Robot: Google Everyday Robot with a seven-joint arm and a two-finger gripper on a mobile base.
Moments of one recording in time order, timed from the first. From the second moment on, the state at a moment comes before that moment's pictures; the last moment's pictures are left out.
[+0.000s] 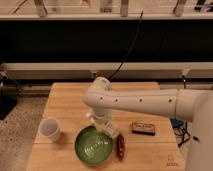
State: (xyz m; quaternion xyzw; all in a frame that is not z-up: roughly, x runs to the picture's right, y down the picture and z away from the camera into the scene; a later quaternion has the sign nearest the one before) arm -0.008 0.196 0.739 -0.16 -0.32 -0.87 0.34
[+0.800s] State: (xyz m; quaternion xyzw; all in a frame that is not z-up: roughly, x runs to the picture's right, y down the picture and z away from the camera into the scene) arm -0.032 0.223 0.717 -0.10 -0.33 -0.88 0.31
